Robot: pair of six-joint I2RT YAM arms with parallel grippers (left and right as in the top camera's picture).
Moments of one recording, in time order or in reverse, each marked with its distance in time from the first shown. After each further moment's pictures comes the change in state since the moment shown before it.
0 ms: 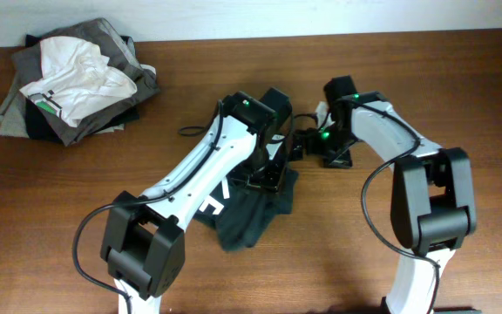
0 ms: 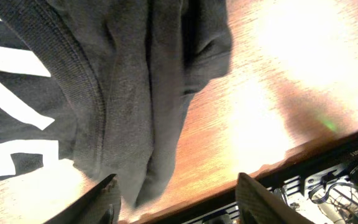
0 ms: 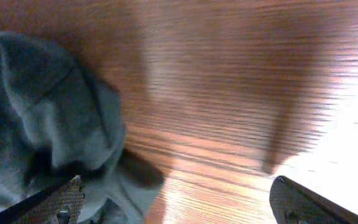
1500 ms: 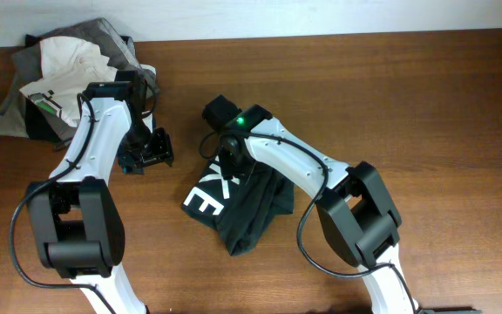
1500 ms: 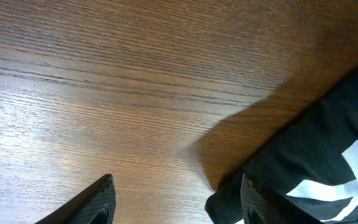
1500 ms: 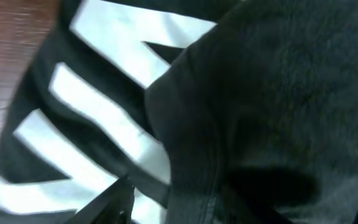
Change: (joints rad) left arm 0.626 -0.016 -0.187 0.159 -0.164 0.026; right arm 0.529 0.159 0.356 -0.142 0.351 0.287
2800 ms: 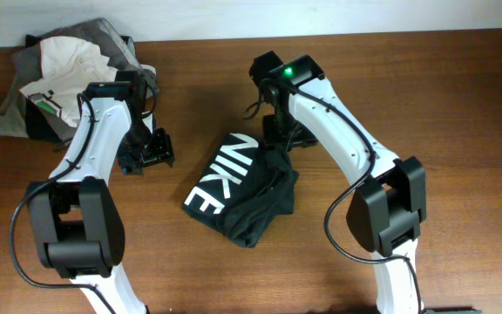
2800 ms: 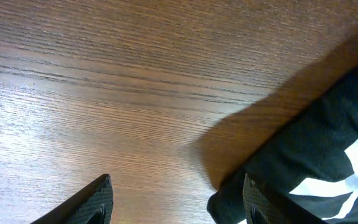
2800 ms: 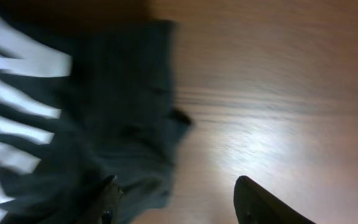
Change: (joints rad) left arm 0.000 0.000 0.000 -0.004 0.000 0.000; right arm -0.198 -0.036 0.243 -0.396 0.091 -0.144
